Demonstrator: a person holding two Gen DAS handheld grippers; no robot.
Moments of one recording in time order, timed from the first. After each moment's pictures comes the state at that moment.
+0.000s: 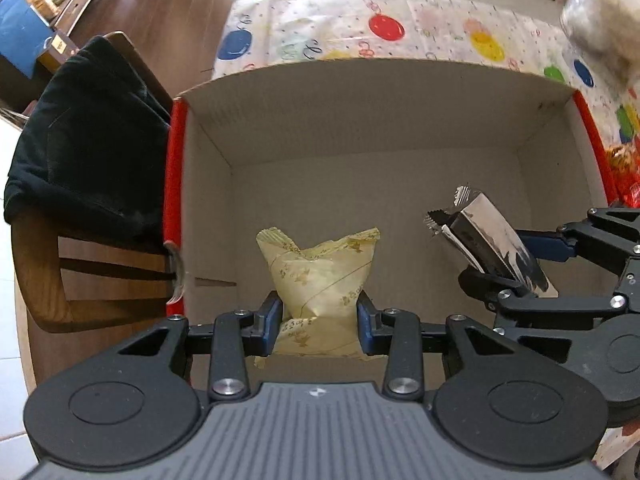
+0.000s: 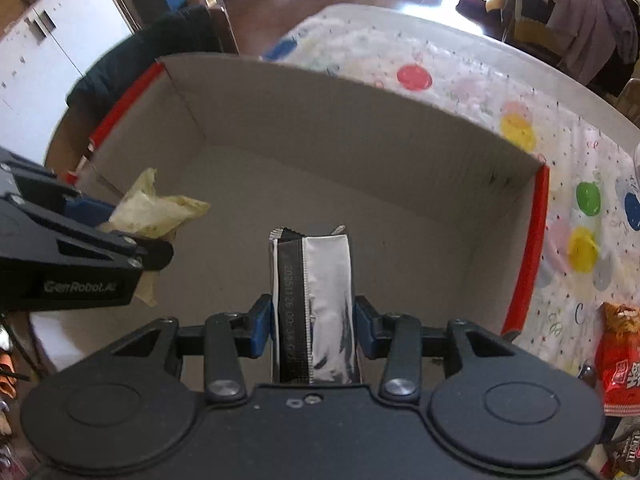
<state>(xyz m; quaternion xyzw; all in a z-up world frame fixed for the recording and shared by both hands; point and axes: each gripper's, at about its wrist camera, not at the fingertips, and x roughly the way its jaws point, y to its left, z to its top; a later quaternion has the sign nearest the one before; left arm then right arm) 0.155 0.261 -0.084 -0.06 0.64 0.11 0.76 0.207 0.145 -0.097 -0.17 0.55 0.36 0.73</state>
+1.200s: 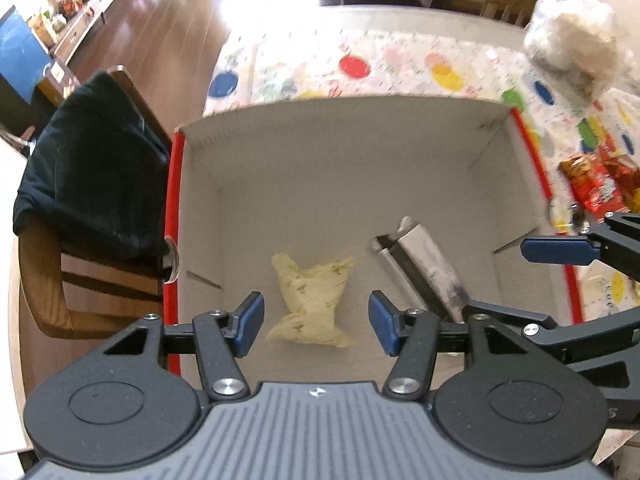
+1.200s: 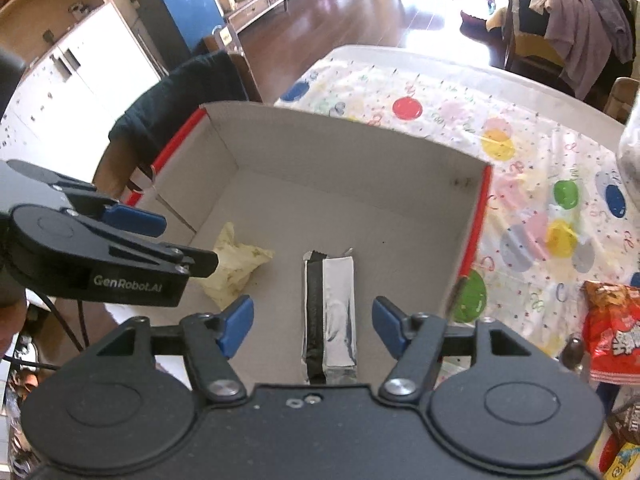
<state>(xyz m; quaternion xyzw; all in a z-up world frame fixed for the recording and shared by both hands) 0.129 0.236 -0.046 -0.06 0.58 0.10 0.81 0.189 0.094 -0.040 -0.10 0.52 0.39 0.75</state>
